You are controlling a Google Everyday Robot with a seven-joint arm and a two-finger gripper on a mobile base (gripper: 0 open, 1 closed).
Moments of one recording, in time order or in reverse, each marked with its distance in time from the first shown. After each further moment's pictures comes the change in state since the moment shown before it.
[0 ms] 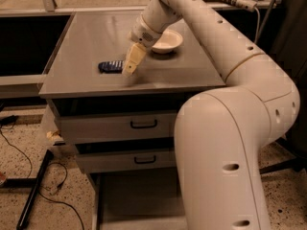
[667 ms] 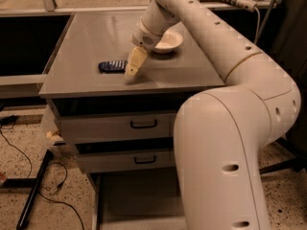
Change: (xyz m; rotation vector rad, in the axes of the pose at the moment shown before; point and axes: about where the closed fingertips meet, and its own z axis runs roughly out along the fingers) arm 0.016 -0.005 0.008 0.026 0.057 -0.007
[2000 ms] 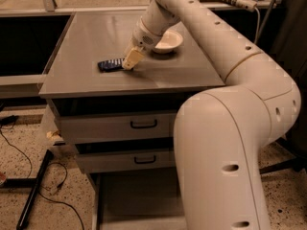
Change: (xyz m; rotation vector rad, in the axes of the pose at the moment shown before) arm 0.000 0.000 0.000 0.000 0.000 0.000
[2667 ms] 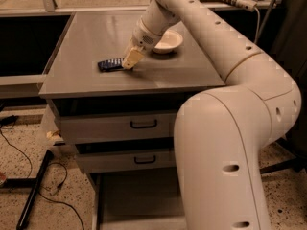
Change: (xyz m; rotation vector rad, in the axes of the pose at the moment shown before) arm 0.000 0.000 0.000 0.000 0.000 0.000
